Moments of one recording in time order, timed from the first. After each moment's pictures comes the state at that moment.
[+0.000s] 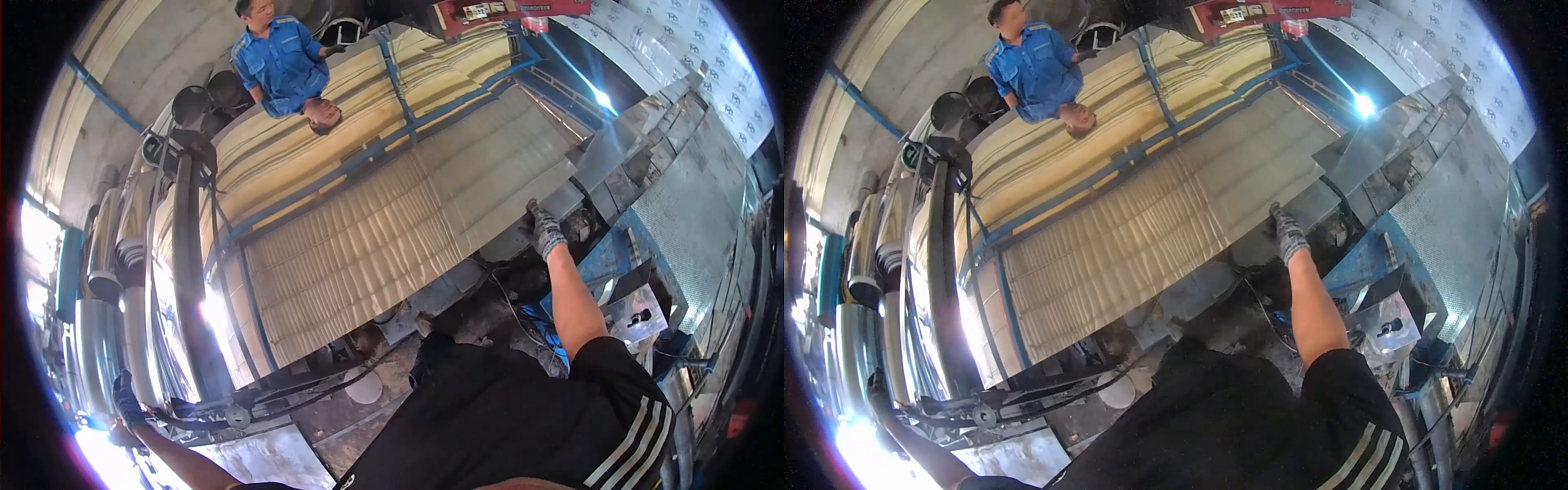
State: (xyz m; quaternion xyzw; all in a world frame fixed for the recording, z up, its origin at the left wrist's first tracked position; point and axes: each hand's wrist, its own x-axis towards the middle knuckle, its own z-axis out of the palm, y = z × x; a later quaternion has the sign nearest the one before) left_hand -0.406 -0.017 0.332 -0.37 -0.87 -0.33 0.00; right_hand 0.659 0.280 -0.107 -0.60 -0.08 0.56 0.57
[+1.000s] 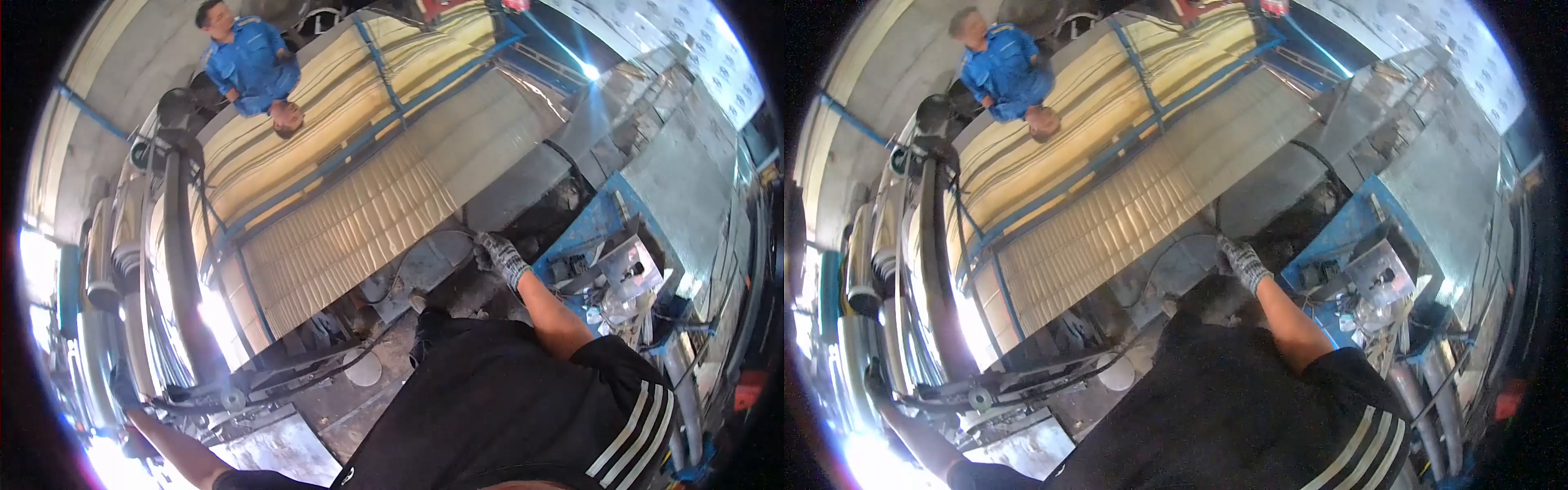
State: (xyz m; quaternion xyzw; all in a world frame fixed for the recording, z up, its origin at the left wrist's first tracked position) left_hand -0.400 -0.013 0.334 -0.41 -0.82 -0.40 -0.04; right_hand 0.563 0.135 -0.156 -0.56 -0.16 0.67 0.46
